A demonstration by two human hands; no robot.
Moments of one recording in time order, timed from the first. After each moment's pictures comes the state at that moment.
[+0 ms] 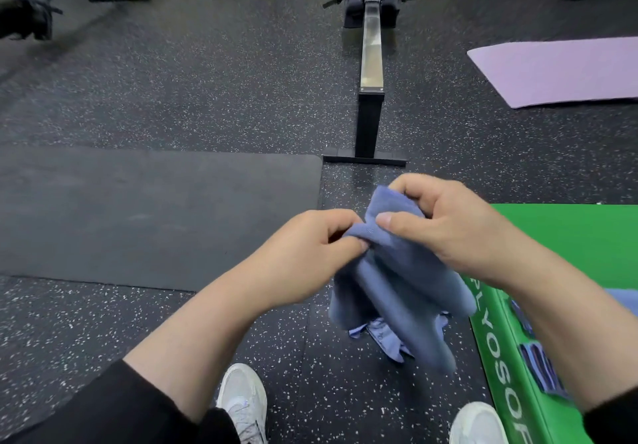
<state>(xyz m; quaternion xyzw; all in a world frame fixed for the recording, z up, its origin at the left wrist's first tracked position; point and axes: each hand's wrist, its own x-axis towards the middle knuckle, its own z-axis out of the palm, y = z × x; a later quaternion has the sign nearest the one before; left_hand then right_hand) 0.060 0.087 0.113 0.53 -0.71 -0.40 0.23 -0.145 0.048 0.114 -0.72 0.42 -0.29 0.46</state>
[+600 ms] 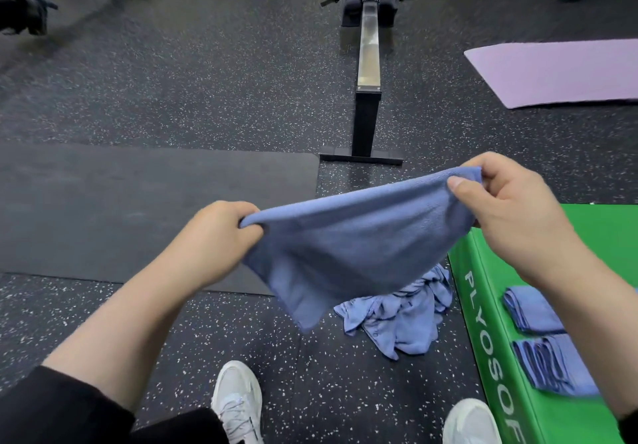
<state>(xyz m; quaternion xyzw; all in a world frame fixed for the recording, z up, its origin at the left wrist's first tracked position) 0.133 0.080 0.102 0.72 -0.63 -0.22 0.16 -0.197 0.041 0.103 -0.64 0.55 -0.42 0.34</state>
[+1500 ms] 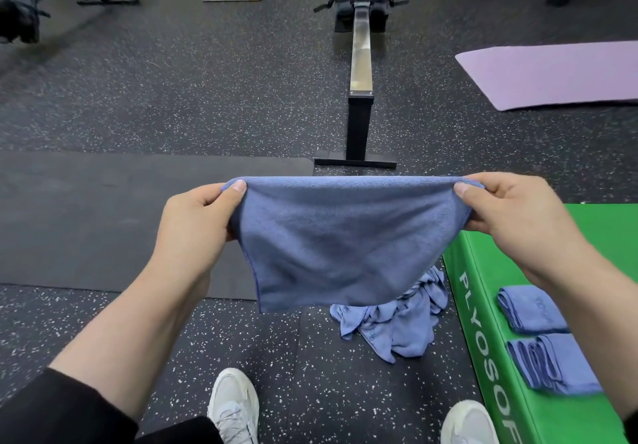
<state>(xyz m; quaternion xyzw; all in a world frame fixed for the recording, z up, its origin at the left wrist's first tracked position) 0.122 0.074 0.100 0.66 -0.41 -0.36 0.51 -0.212 0.041 0.106 -0.56 0.60 -0.41 0.41</state>
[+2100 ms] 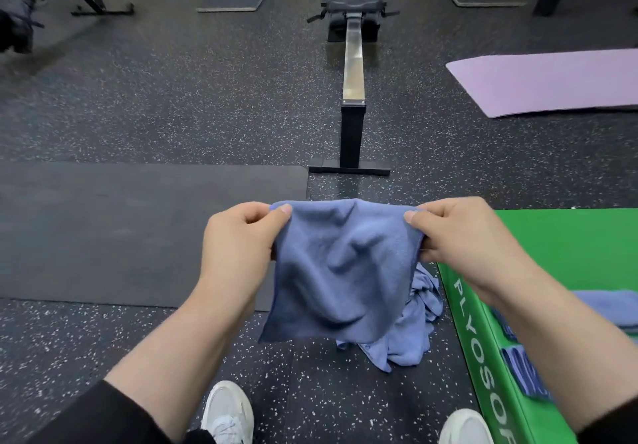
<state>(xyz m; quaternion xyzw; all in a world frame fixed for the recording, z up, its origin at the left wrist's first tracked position) 0.072 0.073 0.089 0.66 -0.42 -0.36 0.51 -0.175 0.050 0.106 -0.54 0.61 -0.34 0.47</state>
